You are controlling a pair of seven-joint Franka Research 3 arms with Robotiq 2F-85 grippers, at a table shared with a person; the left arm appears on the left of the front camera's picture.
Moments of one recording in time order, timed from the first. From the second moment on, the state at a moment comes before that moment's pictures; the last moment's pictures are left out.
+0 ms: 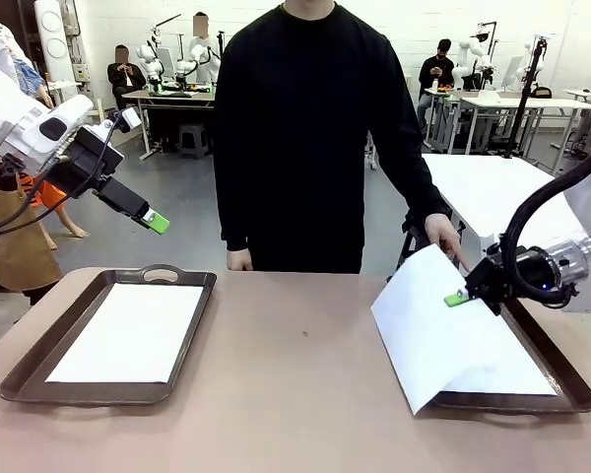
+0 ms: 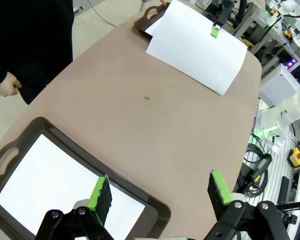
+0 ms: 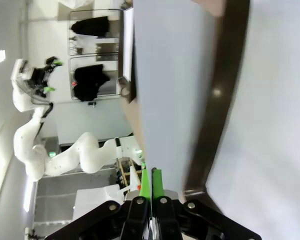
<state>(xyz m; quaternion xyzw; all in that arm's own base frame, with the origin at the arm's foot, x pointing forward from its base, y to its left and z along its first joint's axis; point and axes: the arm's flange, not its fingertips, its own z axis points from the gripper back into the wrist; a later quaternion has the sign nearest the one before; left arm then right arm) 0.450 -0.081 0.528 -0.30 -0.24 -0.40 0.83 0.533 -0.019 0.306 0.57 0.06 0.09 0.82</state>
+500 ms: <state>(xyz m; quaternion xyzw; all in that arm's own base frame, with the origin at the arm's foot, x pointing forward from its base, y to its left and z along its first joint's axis) 0.450 -0.081 0.528 -0.30 -0.24 -0.40 0.83 0.549 -0.086 0.319 0.47 -0.06 0.05 0.88</state>
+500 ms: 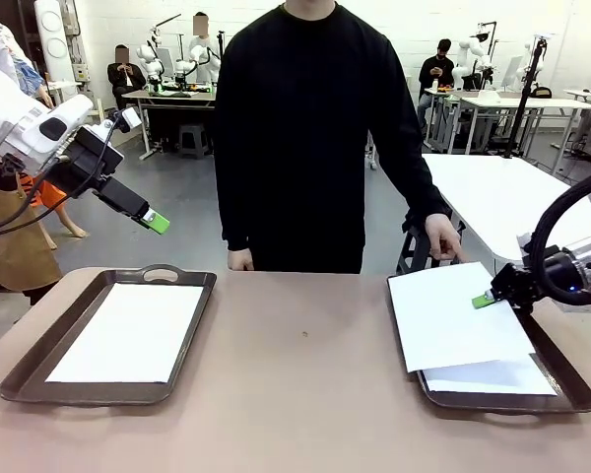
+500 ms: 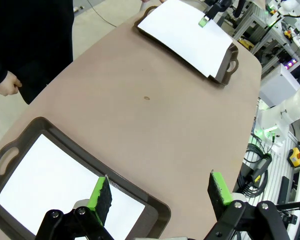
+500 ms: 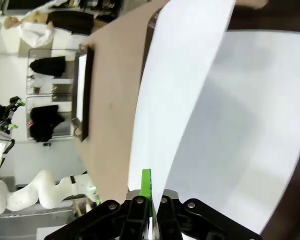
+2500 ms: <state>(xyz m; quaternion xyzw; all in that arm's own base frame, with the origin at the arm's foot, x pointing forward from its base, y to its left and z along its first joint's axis) 0.450 -0.081 0.528 -0.30 -0.24 -0.40 0.83 0.548 -0.084 0.306 0.39 0.00 0.08 0.92</state>
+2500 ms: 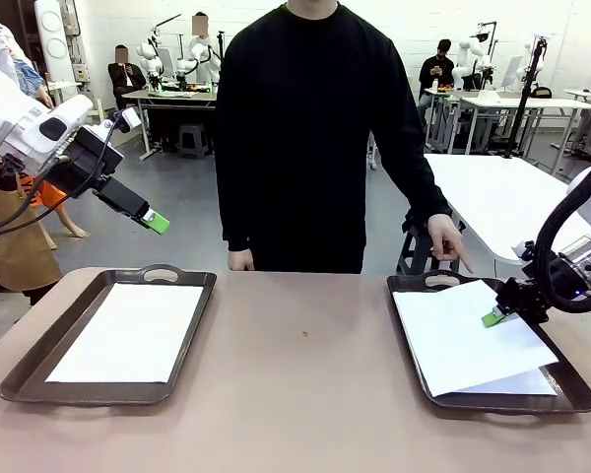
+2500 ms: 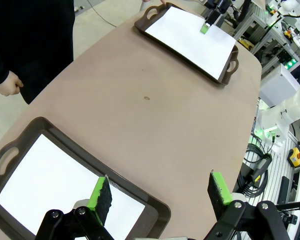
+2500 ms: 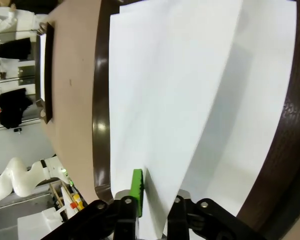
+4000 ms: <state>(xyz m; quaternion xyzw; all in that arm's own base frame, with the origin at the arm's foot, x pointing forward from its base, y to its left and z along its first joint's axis) 0.450 -0.081 0.528 -0.30 -0.24 -0.40 0.83 0.546 -0.091 0.331 0.22 -0.05 0.04 0.97</state>
